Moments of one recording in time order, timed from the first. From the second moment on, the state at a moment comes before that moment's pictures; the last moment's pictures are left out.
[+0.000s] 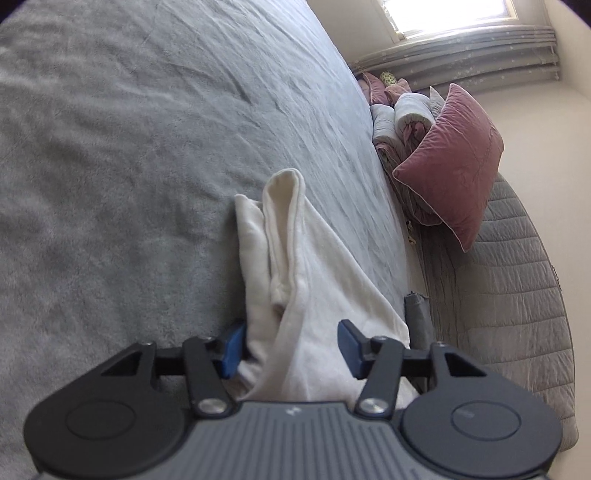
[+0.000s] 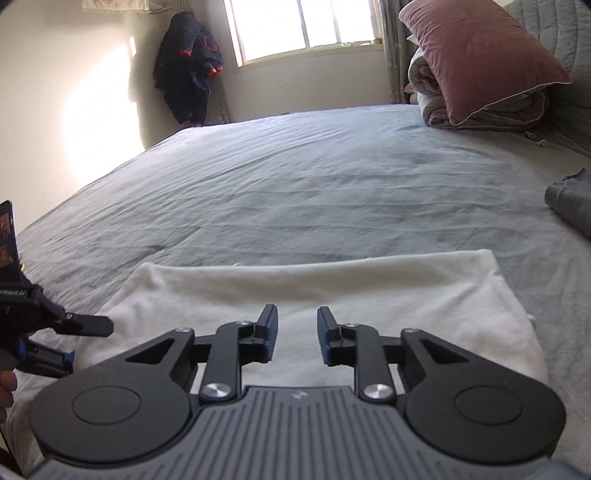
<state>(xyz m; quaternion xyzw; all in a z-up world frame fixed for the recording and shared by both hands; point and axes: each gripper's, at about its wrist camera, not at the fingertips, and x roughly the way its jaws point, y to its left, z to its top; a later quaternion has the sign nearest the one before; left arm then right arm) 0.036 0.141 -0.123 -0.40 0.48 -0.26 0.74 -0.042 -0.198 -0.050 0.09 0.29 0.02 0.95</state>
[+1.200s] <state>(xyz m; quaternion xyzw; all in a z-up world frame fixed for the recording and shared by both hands) 0.019 -0.046 -0.055 -0.28 0.43 -0.46 0.73 -0.091 -0.323 -0.059 0.45 0.28 0.04 0.85</state>
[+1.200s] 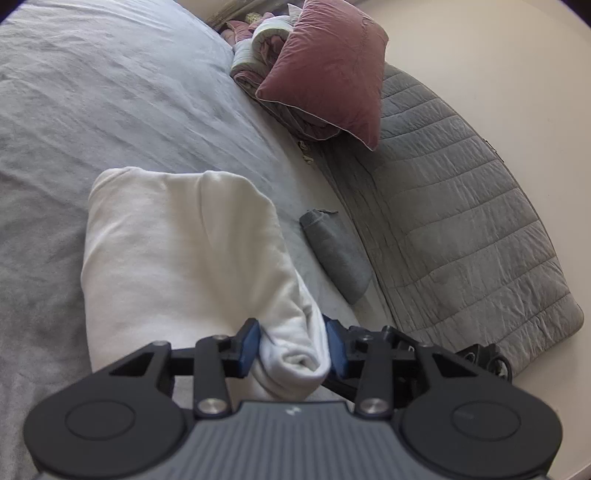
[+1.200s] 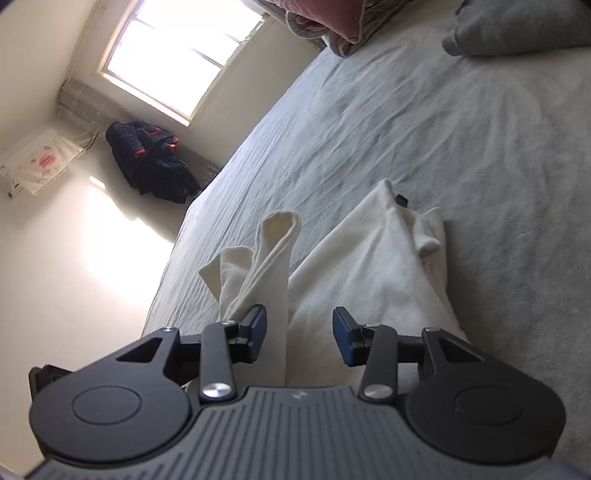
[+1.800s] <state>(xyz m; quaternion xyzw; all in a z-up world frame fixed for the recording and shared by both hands) 0.035 -0.008 -0.061 -0.27 0.42 -0.41 0.77 -0.093 -0.310 -0.039 0.43 0.31 0.02 0.85</state>
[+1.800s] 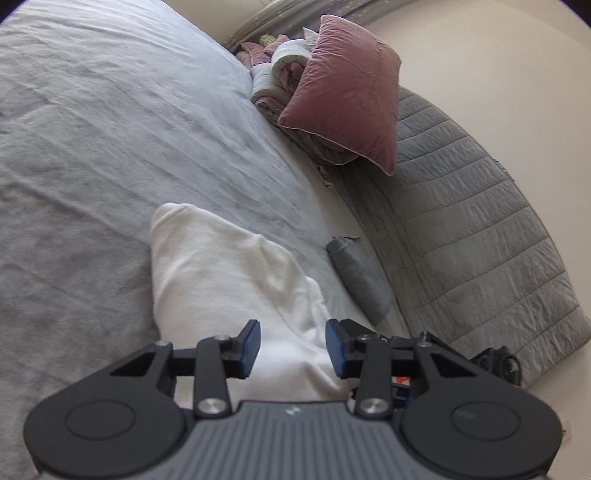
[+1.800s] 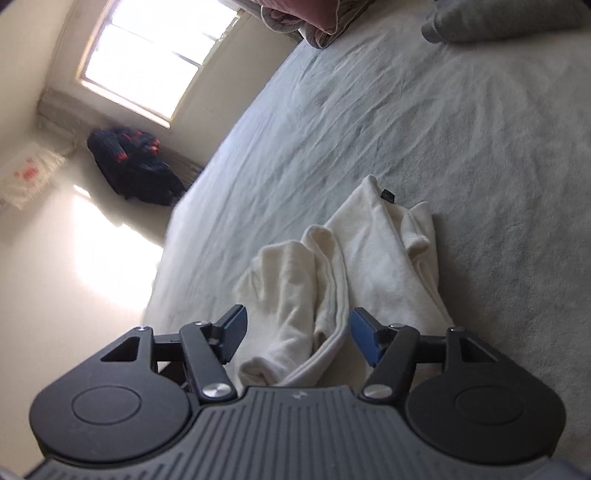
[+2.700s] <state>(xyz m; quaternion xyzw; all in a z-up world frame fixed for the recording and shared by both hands) 0.000 -0.067 -0.065 -0.10 0.29 -0.46 0.83 -0.100 -0.332 -0.029 0.35 0.25 0.05 0.90</state>
